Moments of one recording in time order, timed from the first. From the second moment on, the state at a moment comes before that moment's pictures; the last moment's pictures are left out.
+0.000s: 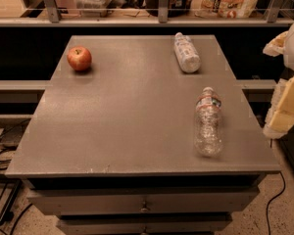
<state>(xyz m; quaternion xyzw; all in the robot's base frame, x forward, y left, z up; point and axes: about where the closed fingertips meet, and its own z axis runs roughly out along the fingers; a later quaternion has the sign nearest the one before) 0.438 -0.217 0.976 -0.60 0.78 -0.03 0.16</state>
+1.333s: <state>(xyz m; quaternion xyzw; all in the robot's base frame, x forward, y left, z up) 0.485 -0.192 0.946 -0.42 0.88 0.05 0.20</state>
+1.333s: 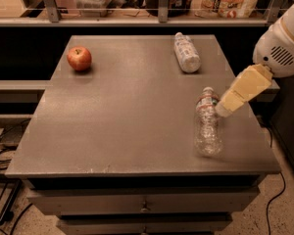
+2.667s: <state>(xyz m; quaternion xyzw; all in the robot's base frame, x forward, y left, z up) 0.506 -0.173 0.865 -0.24 0.95 0.15 0.12</state>
